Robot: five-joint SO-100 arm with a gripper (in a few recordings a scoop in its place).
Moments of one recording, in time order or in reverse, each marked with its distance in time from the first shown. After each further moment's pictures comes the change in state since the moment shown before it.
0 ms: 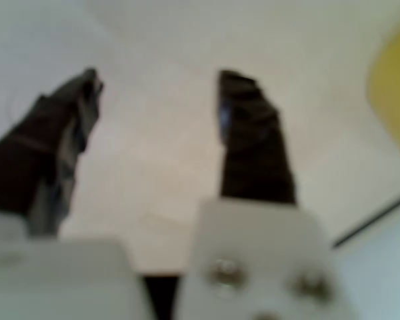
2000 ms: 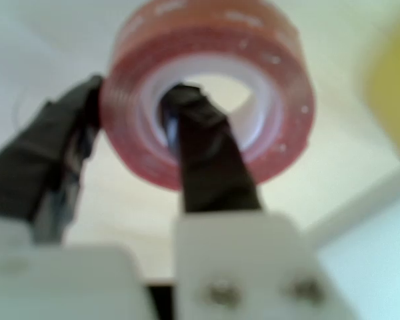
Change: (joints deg) arm 3.8 -6.3 4.7 -20.3 -2.0
